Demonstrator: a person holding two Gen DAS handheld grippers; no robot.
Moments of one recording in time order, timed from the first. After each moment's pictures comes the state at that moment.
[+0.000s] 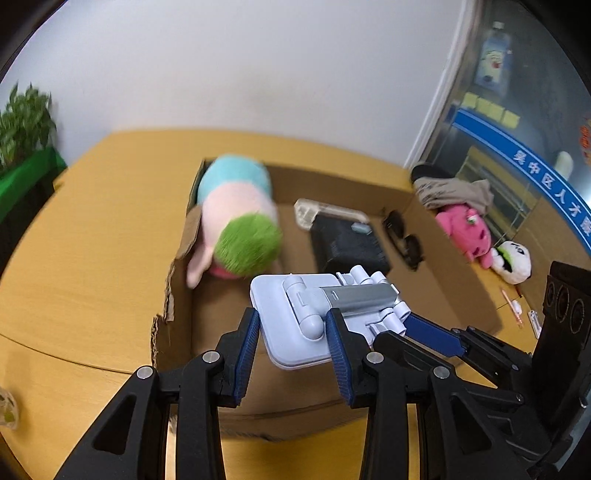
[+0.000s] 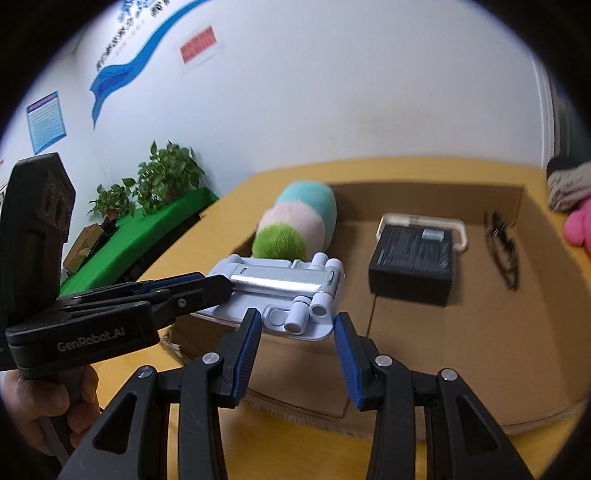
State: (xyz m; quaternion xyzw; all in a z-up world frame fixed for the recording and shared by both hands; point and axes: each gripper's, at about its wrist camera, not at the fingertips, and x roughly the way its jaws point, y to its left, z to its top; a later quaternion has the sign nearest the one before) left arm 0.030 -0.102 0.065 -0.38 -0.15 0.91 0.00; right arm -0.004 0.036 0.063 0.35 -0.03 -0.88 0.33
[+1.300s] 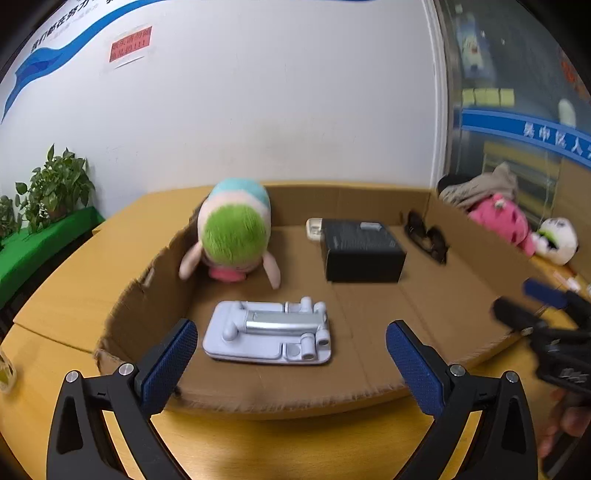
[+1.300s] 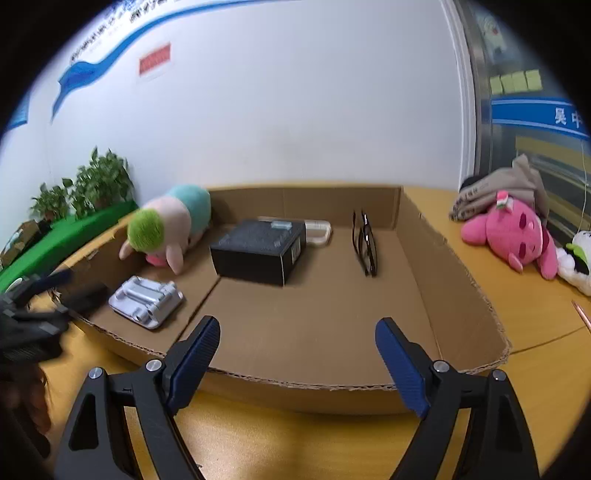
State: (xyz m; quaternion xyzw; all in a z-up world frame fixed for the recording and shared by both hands) left arm 0.061 -0.010 0.013 -0.24 -0.02 0.96 -0.11; right arm 0.018 0.170 0.024 0.25 0.03 -0.95 0.20
